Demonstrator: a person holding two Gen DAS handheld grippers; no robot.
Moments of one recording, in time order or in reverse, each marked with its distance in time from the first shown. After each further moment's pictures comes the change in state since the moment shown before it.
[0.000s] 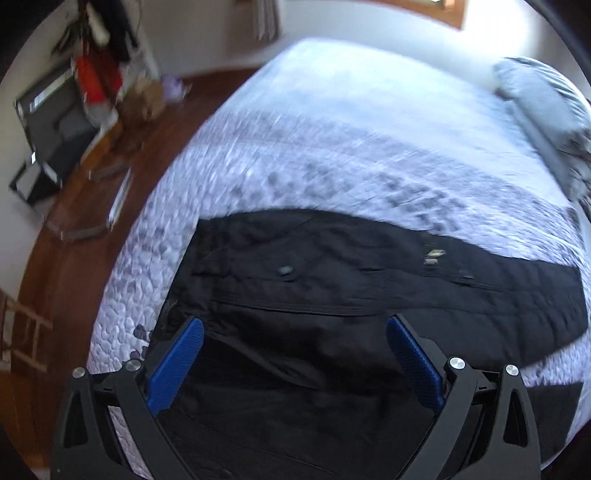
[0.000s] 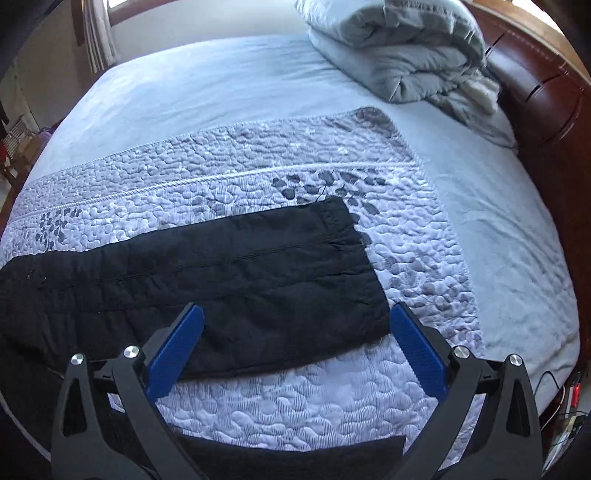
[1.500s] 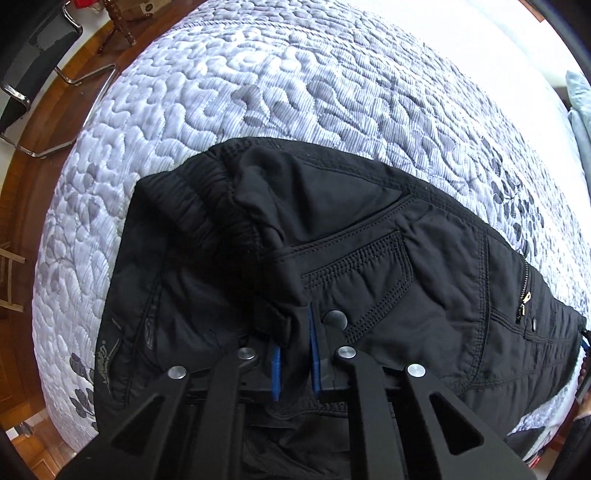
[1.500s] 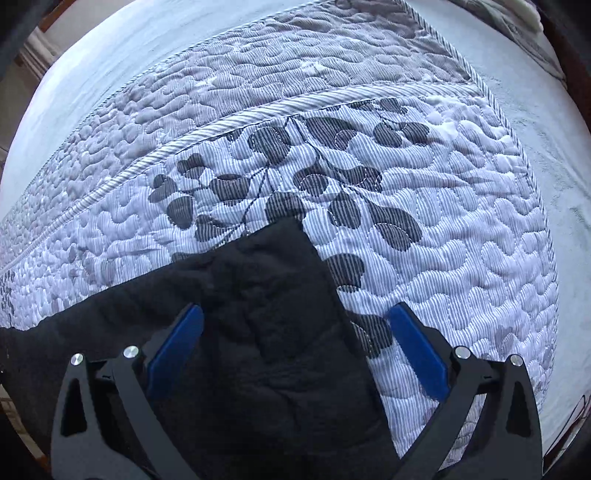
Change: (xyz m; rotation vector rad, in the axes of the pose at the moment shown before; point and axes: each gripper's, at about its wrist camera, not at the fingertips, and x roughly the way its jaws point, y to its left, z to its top) left arm 0.130 0.001 0.037 -0.137 0.348 -0.065; right arm 0.202 -0.072 0.083 0.151 0.263 0.058
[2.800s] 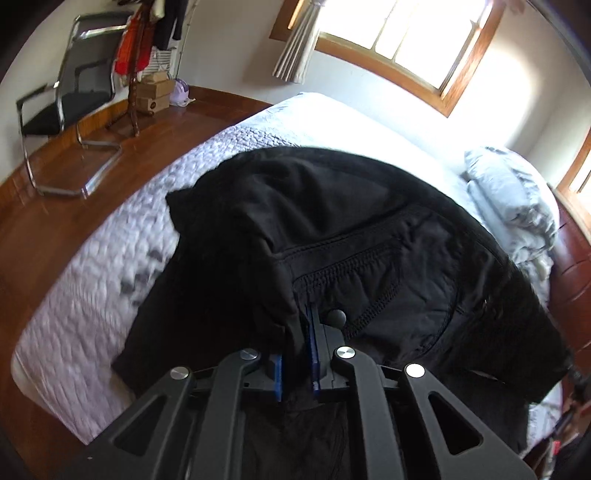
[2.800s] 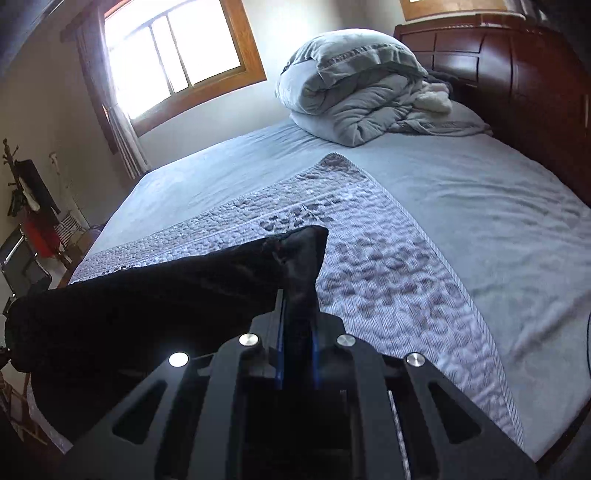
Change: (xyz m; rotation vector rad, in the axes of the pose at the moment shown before) left arm -0.133 0.073 -0.257 0.010 -0.617 -0.300; right arm -0.202 -0.099 -0.314 0.011 -0.664 0.244
